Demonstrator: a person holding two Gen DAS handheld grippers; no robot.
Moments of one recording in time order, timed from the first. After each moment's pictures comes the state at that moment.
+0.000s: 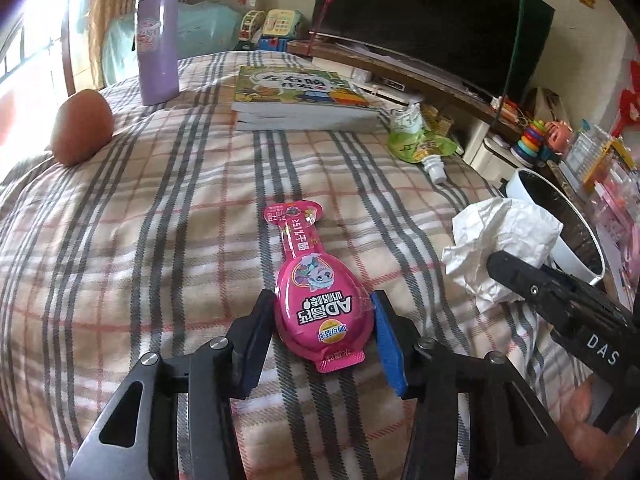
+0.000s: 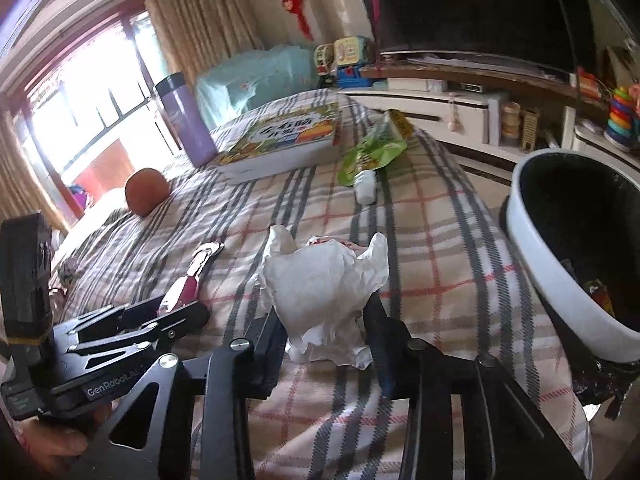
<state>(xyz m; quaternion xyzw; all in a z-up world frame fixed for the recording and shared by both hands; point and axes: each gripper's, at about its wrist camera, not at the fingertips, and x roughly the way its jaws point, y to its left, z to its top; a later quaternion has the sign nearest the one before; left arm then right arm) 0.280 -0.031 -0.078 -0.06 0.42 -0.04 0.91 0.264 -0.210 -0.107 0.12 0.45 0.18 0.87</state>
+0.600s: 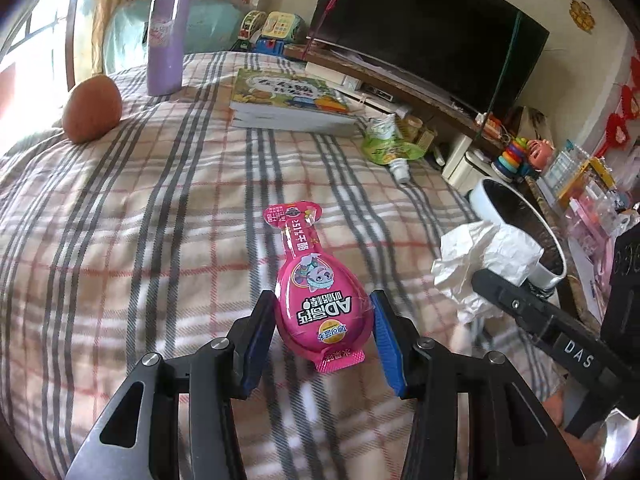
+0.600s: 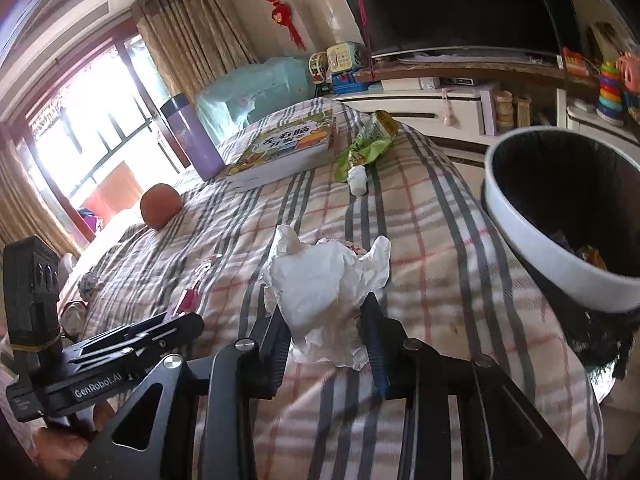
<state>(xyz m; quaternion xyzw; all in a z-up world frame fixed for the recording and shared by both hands) 0.240 -0.032 -0.058 -0.11 0.41 -0.06 0.90 0.237 -0.230 -0.099 0.16 0.45 0.18 0.86</state>
